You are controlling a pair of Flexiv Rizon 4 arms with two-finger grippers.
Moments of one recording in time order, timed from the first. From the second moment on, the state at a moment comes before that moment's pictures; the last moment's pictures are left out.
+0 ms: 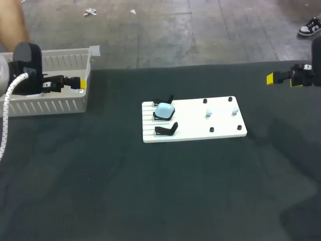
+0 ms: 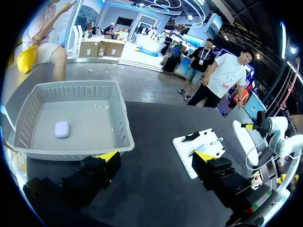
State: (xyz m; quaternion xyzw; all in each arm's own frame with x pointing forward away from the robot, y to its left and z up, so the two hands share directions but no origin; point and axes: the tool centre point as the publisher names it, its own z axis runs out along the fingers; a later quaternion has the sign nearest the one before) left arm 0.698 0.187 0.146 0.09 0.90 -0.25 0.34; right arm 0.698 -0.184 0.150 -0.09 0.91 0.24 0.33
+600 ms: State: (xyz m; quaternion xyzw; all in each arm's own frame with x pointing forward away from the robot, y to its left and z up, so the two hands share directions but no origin) left arm 0.702 0.180 0.160 0.12 0.89 -0.24 0.36; right arm 0.698 -0.184 0.150 -0.09 0.91 0.24 0.33
